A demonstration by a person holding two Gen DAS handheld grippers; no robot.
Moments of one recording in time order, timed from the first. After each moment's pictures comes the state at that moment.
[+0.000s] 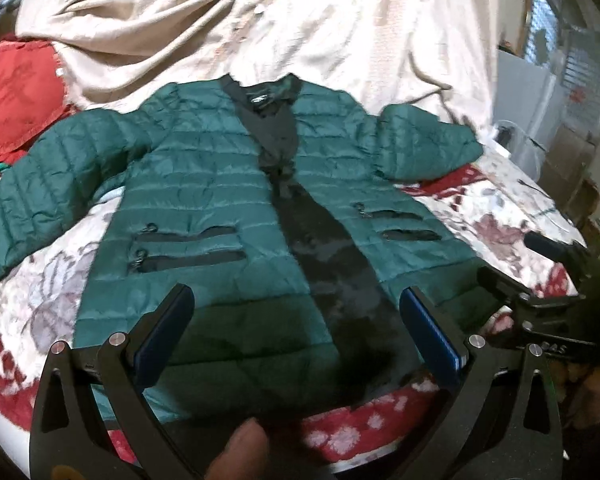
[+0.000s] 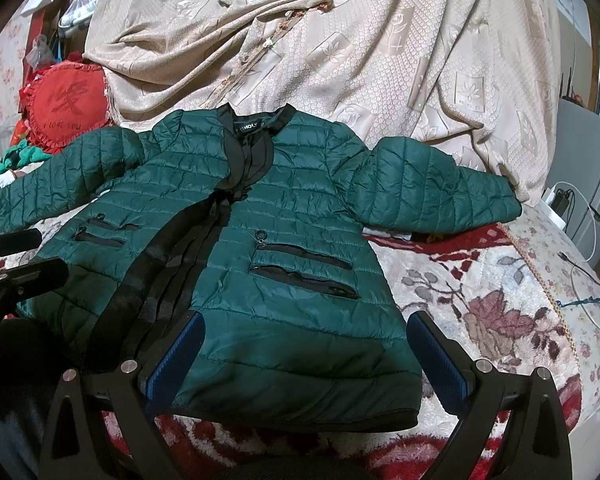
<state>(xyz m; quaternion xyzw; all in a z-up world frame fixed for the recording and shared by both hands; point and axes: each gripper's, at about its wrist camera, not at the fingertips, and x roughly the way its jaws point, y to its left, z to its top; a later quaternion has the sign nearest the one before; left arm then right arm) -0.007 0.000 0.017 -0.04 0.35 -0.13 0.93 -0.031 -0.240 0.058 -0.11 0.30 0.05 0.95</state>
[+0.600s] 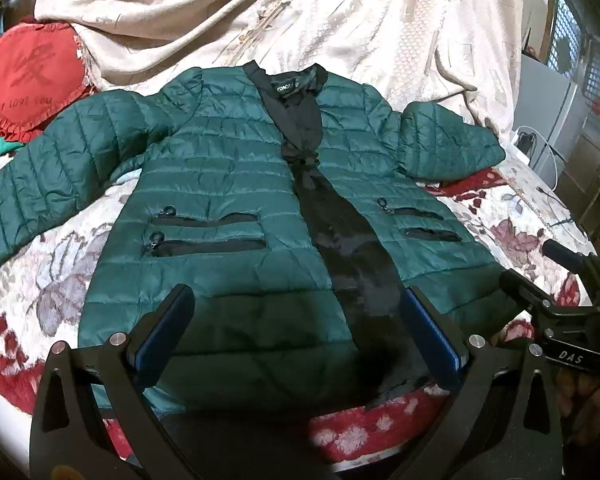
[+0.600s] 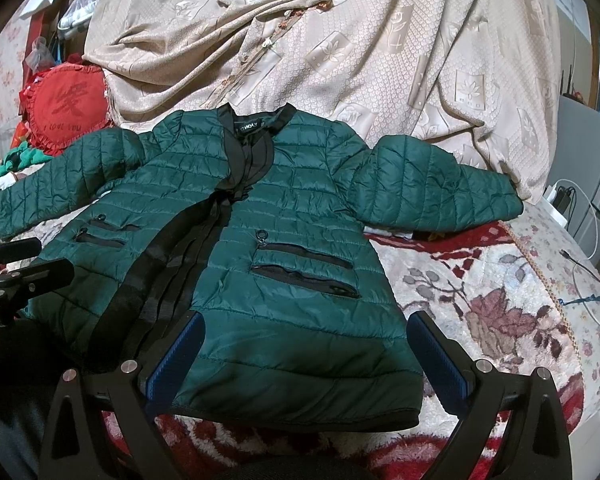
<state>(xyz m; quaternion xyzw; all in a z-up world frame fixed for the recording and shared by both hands) -0.003 0.005 0.008 -0.06 0.37 -0.10 0.92 -0.031 -0.240 0.058 -0.11 0.30 0.05 0.95</state>
